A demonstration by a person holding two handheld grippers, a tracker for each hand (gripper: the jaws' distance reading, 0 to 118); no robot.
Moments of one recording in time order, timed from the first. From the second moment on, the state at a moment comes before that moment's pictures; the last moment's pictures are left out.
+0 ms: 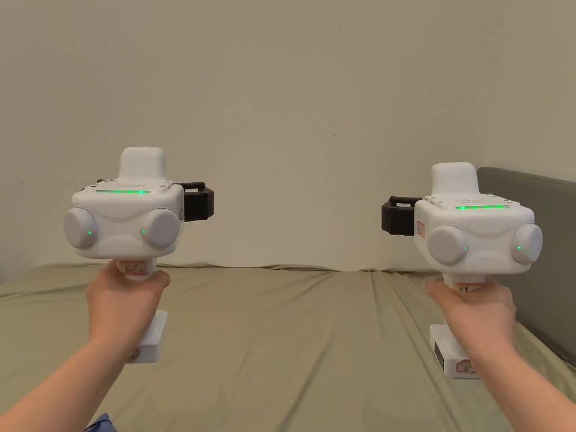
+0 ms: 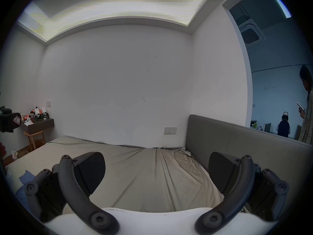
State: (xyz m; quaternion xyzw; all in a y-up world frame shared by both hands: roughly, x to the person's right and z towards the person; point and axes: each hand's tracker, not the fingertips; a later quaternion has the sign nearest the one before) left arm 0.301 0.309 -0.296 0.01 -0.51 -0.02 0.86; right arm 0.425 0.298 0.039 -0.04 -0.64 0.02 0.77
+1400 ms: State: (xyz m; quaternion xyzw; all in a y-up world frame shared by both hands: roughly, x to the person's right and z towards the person) left arm 0.305 0.302 -0.298 0.00 -0.51 -0.02 0.86; right arm 0.429 0.297 0.035 -0.03 -0.63 0.01 0.78
